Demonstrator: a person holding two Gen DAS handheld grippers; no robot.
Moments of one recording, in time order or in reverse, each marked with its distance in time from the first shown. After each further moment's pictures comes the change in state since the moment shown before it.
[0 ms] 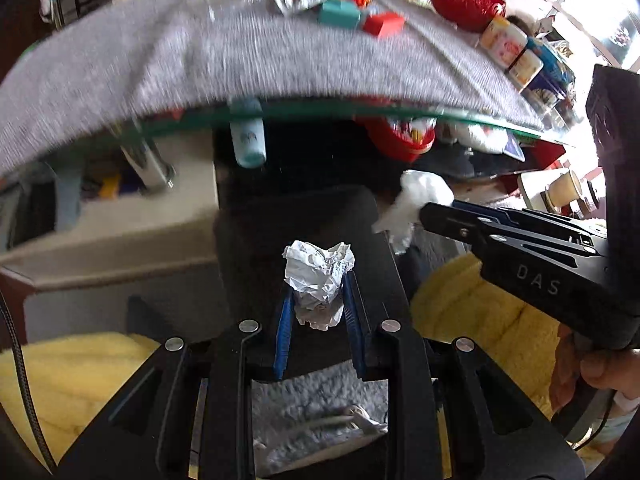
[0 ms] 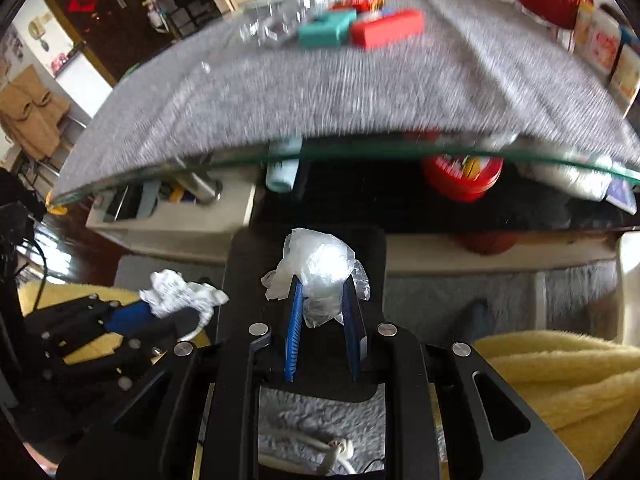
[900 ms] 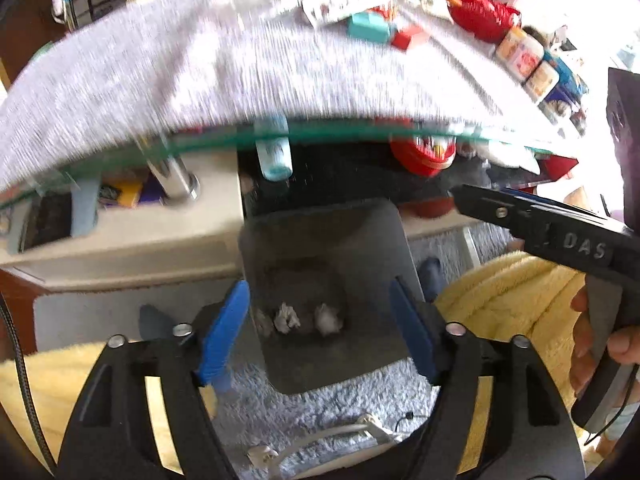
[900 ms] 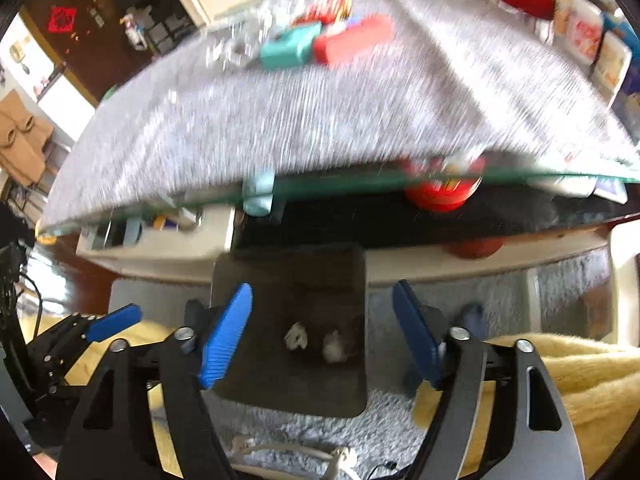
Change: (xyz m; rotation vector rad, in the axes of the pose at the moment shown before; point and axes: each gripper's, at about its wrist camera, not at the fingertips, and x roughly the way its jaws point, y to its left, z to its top) left arm -0.016 0.017 0.014 -0.011 -0.059 0.058; right arm -0.028 -0.018 0.031 0.073 -0.093 -0.048
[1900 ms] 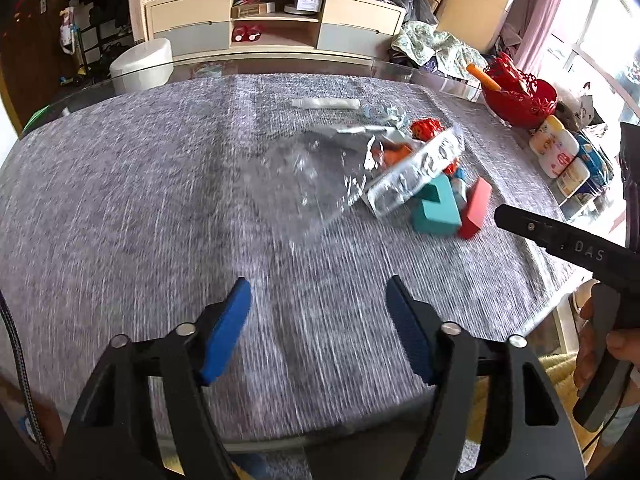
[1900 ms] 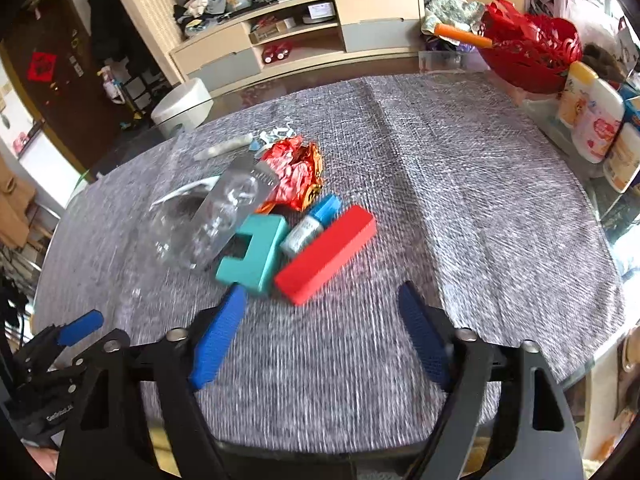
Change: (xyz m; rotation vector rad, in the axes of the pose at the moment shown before) left arm 0.011 0.042 0.168 0.004 -0.130 0.028; right arm 0.031 -0.013 0.152 0.080 -0.100 -0.030
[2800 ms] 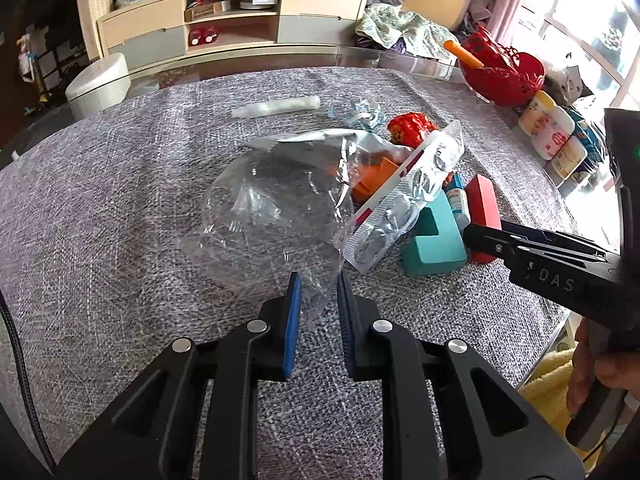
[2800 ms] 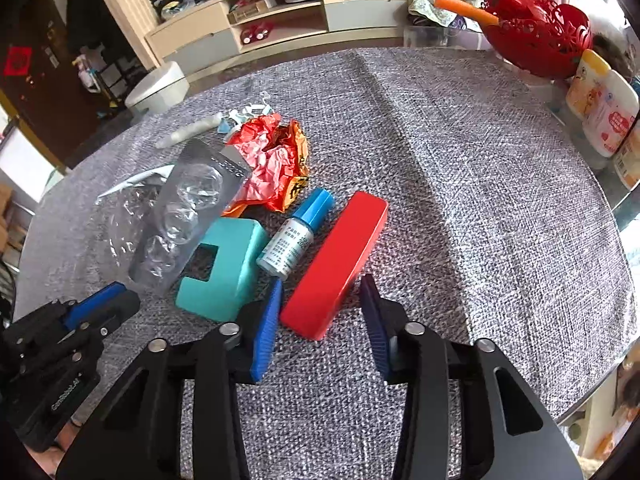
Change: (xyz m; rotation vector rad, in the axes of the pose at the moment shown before) left arm 0.058 -0.026 0.038 0.115 0.032 -0.078; right arm 0.034 0.007 0.005 -0.002 0.051 -0.103
